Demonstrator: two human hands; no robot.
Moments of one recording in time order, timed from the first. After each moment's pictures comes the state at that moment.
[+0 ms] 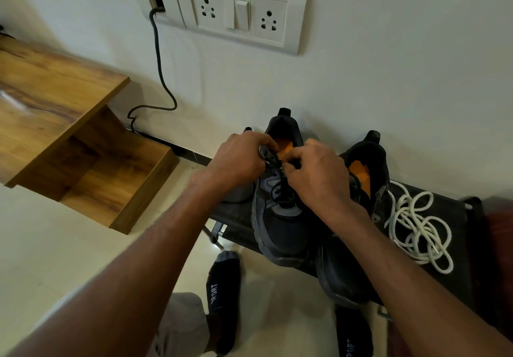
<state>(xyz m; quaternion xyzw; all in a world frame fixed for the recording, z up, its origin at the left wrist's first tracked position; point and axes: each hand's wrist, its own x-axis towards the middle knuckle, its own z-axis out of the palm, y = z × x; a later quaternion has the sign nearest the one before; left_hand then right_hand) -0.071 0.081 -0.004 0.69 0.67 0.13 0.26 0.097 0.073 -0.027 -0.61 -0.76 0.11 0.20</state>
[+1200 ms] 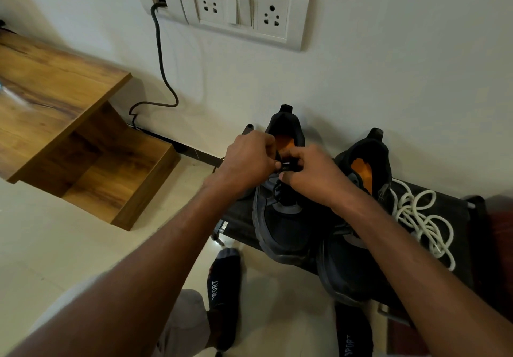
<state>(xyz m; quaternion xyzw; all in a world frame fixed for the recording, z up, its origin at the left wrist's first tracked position) -0.057 0.076 -0.003 0.63 0.71 0.15 0.28 0.103 0.085 -0.033 -0.56 -0.71 0.40 0.14</state>
